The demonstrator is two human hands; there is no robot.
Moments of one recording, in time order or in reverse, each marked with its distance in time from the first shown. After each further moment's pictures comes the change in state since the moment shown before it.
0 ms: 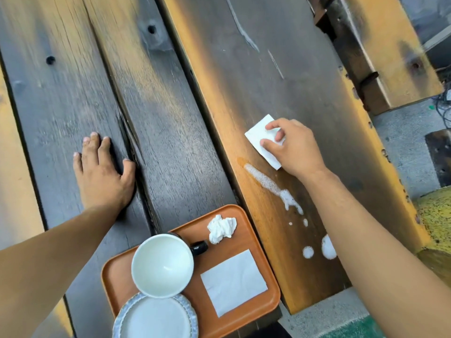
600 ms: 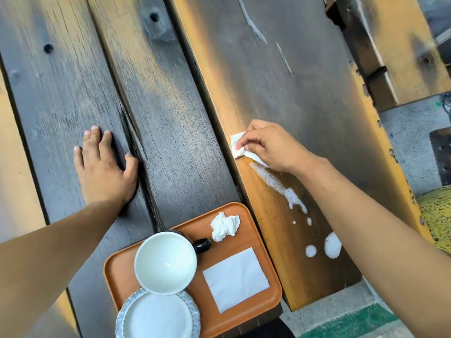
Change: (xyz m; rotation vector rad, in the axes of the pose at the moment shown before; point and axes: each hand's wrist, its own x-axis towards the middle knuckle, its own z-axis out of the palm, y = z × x) left_hand 0.002 0.001 0.002 0.018 0.025 -0.010; right_hand 0.023 -0.022 0.019 -0.048 -0.371 -0.434
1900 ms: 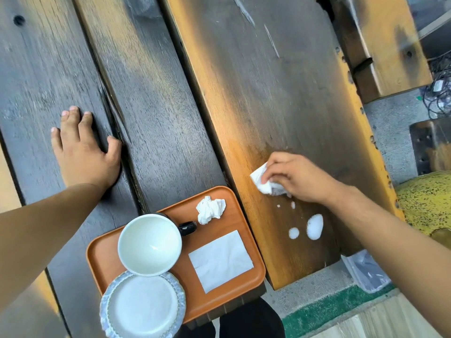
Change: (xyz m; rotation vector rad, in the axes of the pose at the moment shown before) left_hand 0.001 0.003 -0.001 -0.019 0.001 -0.007; right_hand -0.113 0.032 0.001 -0.060 -0.129 -0.061
